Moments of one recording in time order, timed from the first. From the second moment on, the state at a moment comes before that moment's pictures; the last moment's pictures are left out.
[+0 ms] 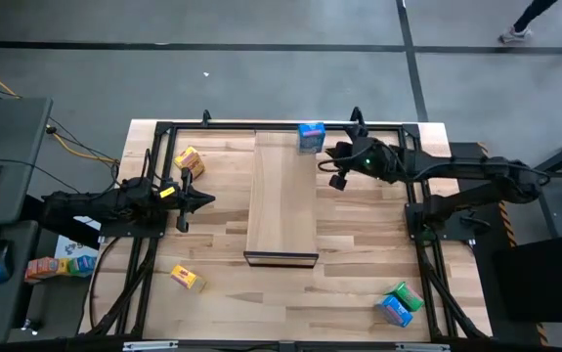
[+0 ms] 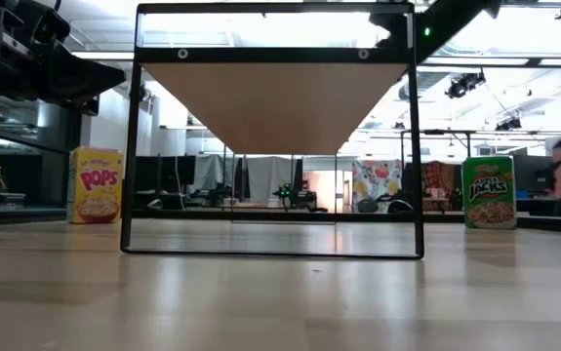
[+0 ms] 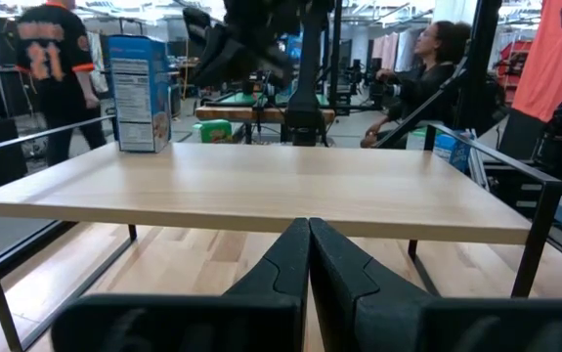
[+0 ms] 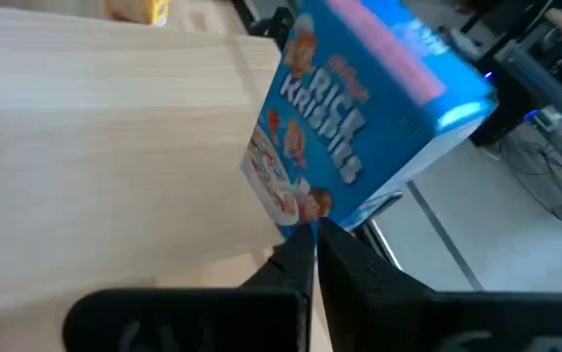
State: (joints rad) left arm 0.02 0.00 0.01 0.02 -0.04 0.00; right arm -0.22 1.17 0.86 -0.21 0.39 -0.21
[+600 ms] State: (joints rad) left arm 0.02 0.00 0.01 0.02 -0.04 0.00; right arm -0.35 1.19 0.75 0.11 0.28 -0.19
